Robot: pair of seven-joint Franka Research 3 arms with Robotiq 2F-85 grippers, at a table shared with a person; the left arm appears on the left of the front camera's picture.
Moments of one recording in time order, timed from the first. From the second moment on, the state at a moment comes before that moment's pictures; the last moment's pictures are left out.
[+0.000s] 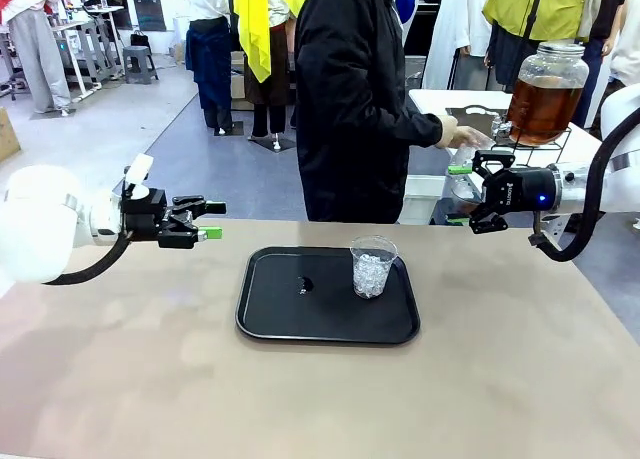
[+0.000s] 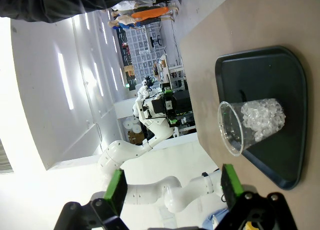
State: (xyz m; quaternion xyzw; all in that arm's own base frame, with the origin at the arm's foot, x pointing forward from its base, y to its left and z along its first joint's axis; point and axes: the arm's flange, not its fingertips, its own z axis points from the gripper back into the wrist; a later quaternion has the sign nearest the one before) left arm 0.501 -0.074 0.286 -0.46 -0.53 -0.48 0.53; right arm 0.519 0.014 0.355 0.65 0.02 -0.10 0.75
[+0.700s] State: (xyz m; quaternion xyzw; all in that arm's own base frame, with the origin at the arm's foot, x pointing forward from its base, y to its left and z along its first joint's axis) left arm 0.501 -0.074 0.286 -0.46 -0.53 -0.48 0.53; right arm 0.519 0.014 0.355 0.65 0.02 -0.10 0.75
